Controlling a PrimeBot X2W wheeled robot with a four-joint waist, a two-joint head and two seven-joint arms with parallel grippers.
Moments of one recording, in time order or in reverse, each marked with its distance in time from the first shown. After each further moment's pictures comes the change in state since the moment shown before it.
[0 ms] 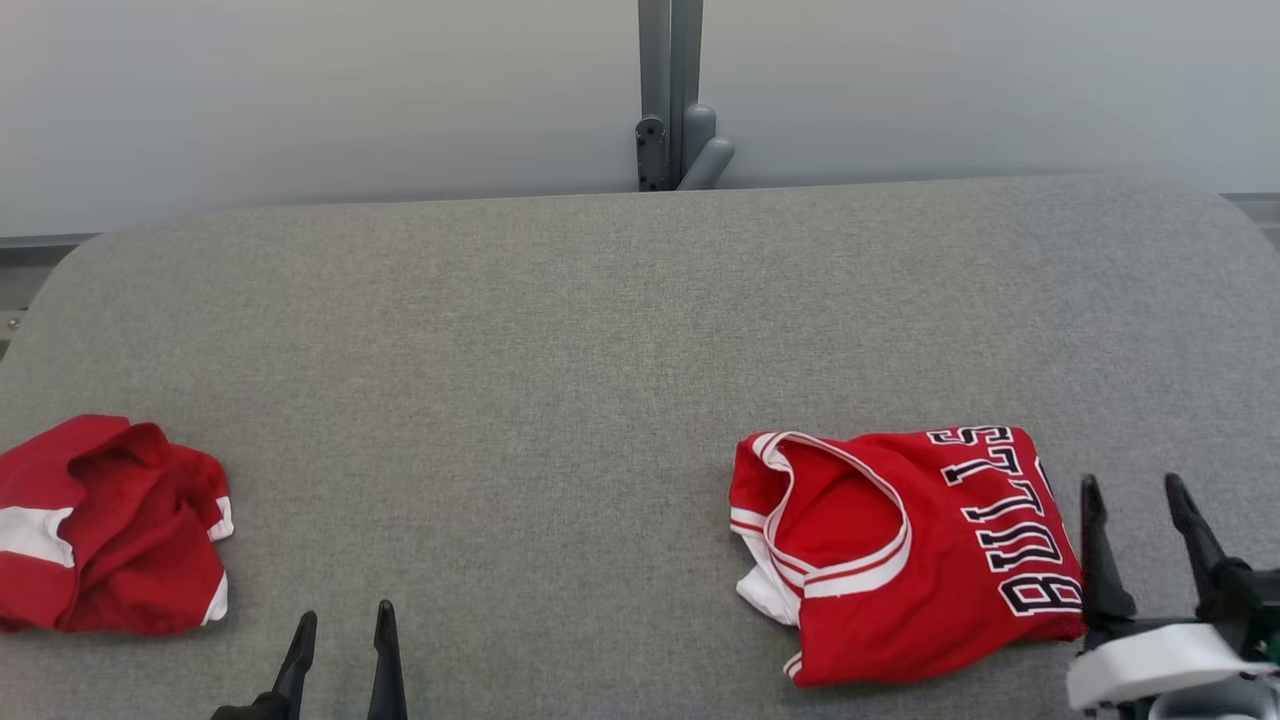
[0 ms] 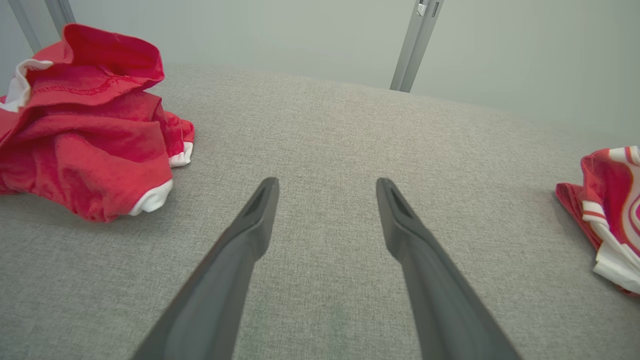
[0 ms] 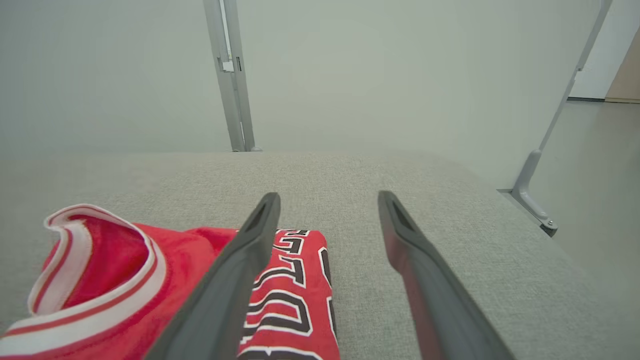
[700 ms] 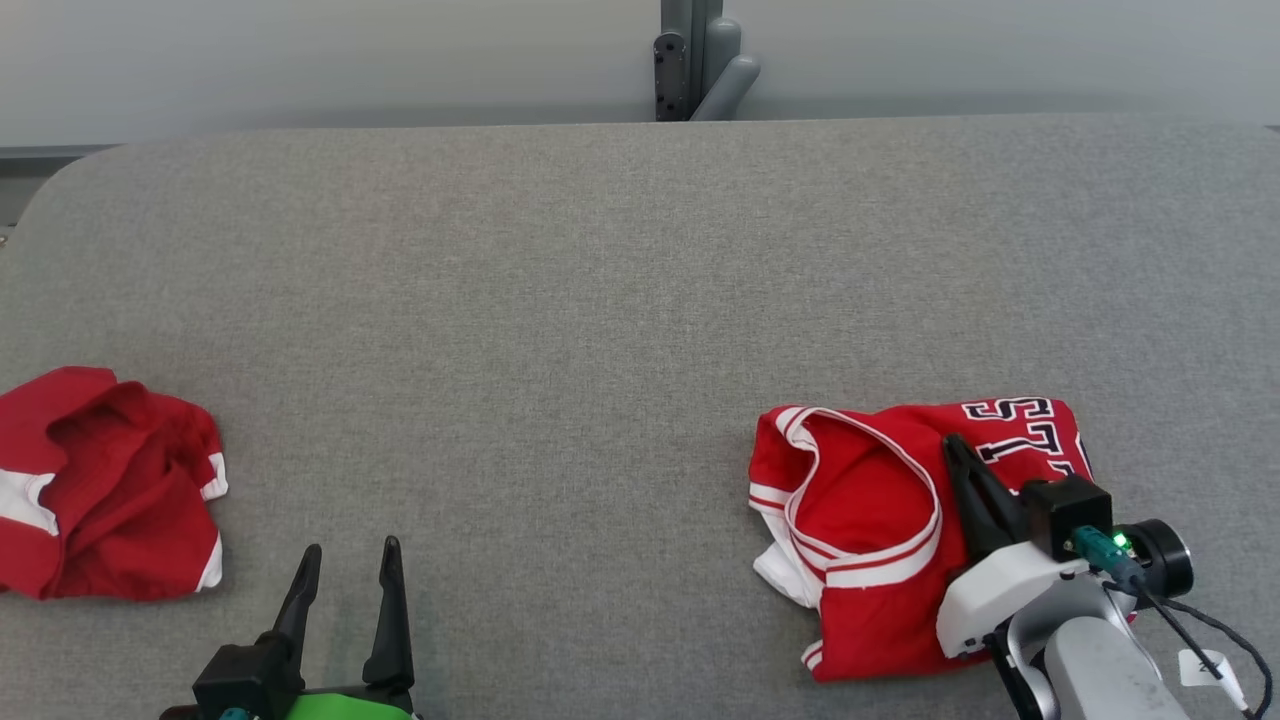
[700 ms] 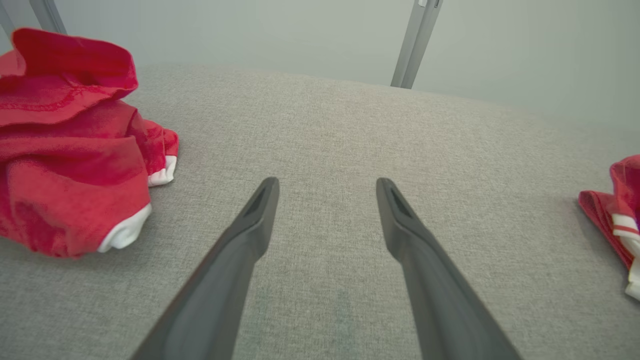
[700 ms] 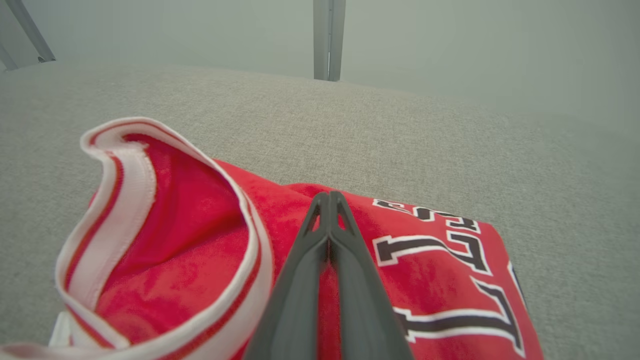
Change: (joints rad) left arm -0.093 0.000 -0.006 0.004 0.020 -0.019 0.000; right arm -0.299 -0.028 0.290 0.352 -0.024 0.000 0.000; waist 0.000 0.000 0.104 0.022
